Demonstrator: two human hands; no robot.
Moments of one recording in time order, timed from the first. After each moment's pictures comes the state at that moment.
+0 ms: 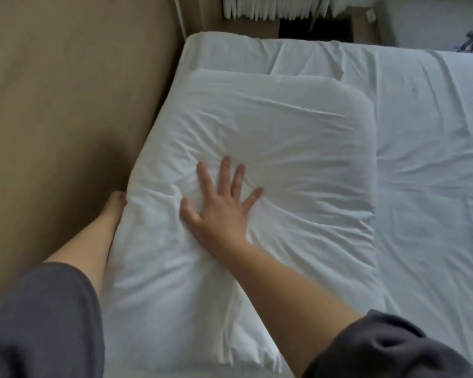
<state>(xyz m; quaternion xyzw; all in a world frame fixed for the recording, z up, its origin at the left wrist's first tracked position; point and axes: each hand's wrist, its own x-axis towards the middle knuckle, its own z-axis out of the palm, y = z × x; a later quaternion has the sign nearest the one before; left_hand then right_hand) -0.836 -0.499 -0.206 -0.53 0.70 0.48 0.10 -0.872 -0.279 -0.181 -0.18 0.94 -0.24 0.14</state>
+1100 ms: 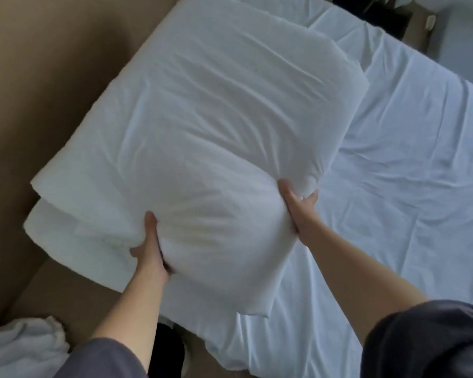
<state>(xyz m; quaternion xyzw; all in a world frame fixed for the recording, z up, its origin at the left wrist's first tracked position) -0.690 -0.200 -0.217 -0.74 0.16 0.64 -0.11 -0.909 -0.032 -0.205 0.18 0.80 -0.44 0.37</state>
